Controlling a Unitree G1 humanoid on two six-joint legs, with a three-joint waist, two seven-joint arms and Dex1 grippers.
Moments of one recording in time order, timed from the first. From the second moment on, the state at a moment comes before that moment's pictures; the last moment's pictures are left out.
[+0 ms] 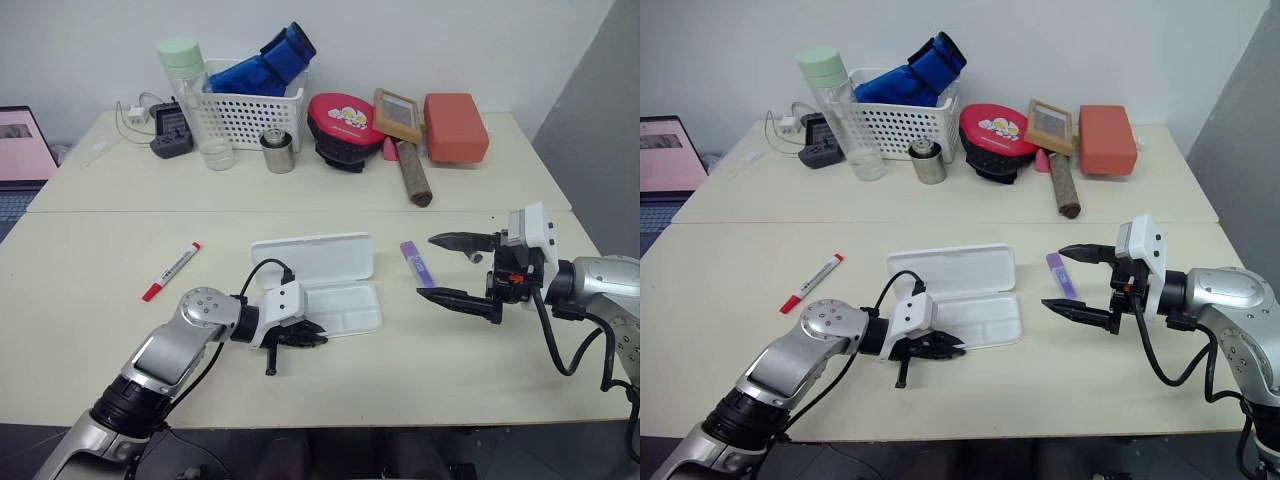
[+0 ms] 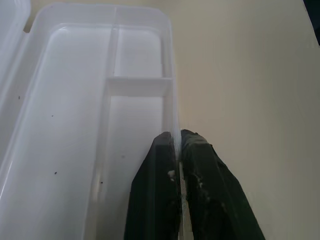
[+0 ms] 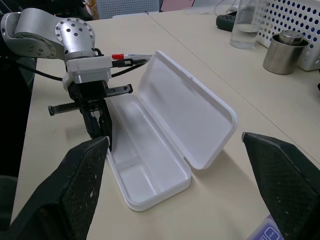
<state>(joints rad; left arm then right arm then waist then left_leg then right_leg) -0.31 0.71 -0.32 -0.17 -0.21 0.42 -1.17 -0.28 -0.83 -0.13 -0.46 0.67 0.60 1.00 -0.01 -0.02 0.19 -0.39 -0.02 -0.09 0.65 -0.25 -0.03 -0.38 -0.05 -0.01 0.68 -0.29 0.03</state>
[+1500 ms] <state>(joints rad) -0.31 0.87 0.33 0.39 -0.39 0.40 -0.89 -0.45 -0.74 -0.03 -0.42 0.73 0.60 1.04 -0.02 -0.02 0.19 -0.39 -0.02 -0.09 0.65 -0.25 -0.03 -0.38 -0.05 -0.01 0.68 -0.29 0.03</state>
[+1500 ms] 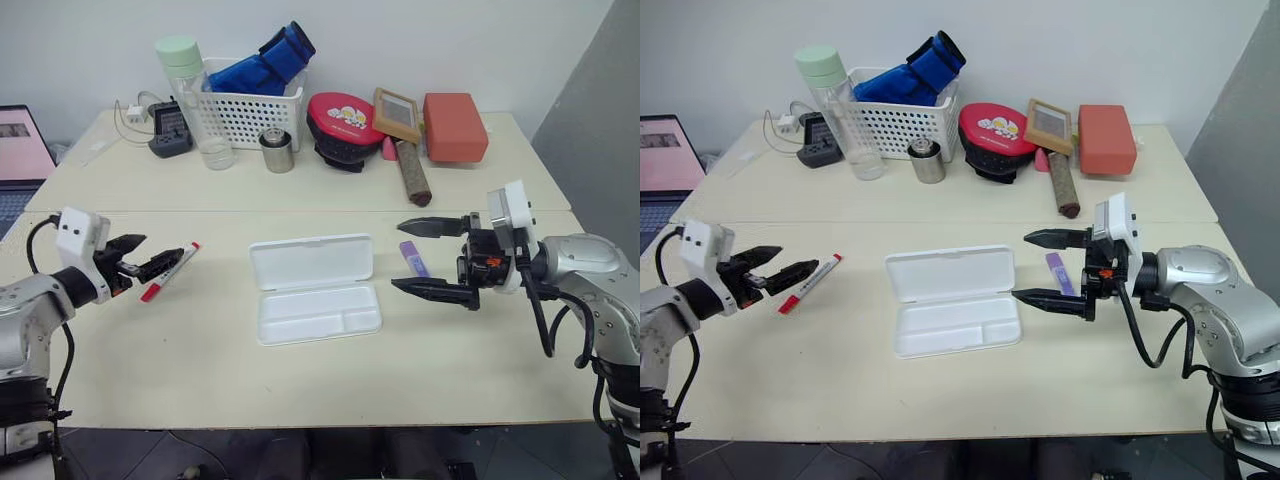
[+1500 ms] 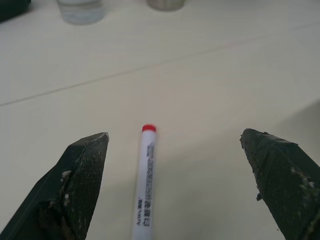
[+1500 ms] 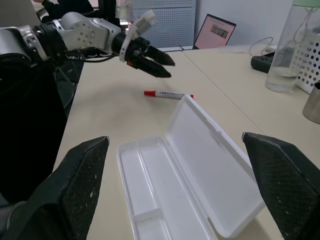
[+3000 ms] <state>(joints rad) -0.51 0.87 0.27 -0.07 -0.56 0.65 -0.99 -0.42 -0.77 -0.13 -0.48 0.81 0.63 1.00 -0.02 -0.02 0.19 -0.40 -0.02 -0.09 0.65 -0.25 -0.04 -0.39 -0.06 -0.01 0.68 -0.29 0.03</state>
